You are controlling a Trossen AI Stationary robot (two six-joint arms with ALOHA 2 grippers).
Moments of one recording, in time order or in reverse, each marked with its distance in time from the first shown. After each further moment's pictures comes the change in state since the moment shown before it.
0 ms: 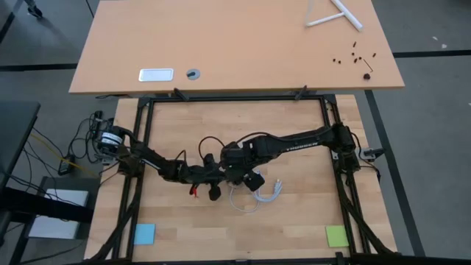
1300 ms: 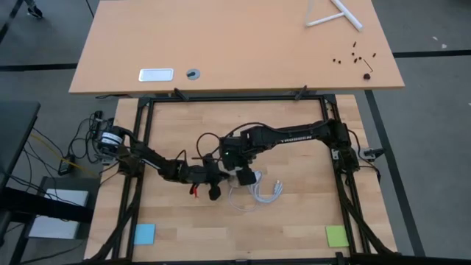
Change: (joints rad) left arm -0.002 0.000 0.000 -0.015 0.000 -0.008; right arm -0.099 0.029 -0.024 0.013 -0.163 0.413
